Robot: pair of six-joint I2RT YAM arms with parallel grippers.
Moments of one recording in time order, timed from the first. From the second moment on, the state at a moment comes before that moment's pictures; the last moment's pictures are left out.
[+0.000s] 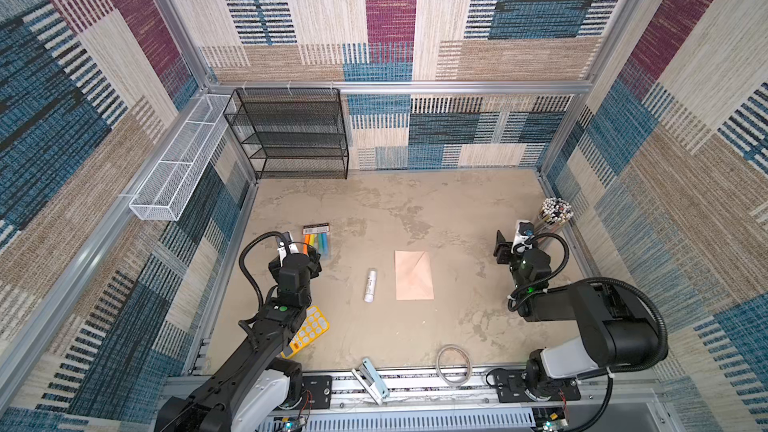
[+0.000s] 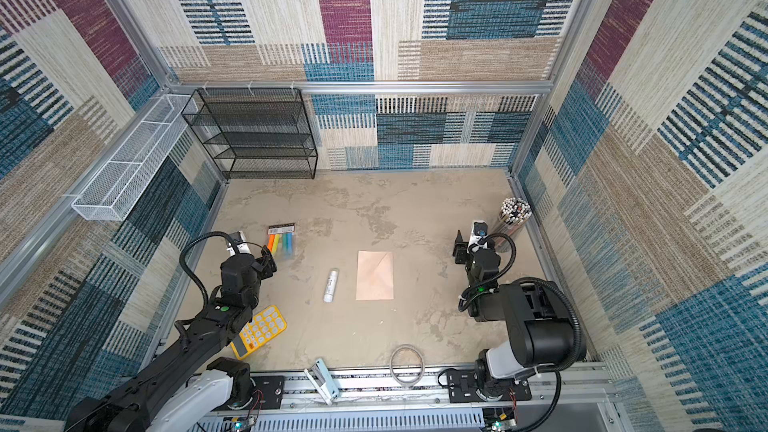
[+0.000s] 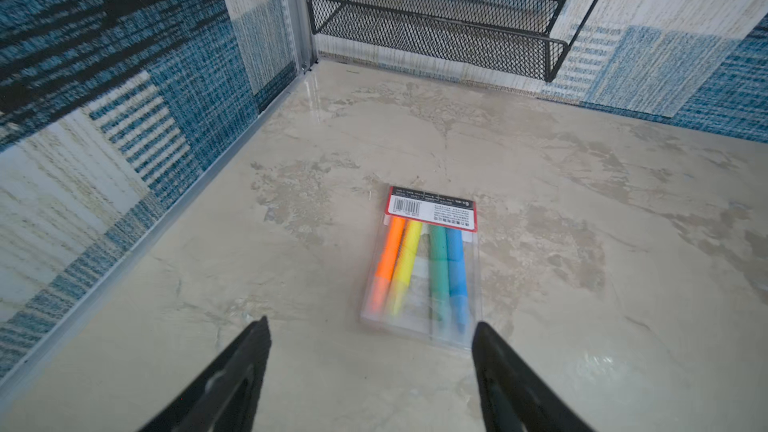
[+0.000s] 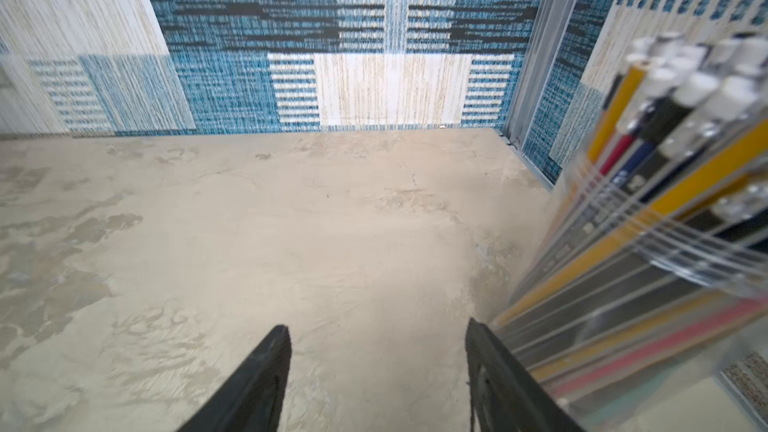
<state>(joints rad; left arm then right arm) -0.24 0.90 0.36 0.14 -0.55 -0.23 0.02 1.51 0.22 1.16 0.13 0.01</state>
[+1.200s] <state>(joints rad) -0.02 1.52 0.43 0.69 -0.23 -0.03 0.01 1.54 0.20 1.26 0.06 0.02</state>
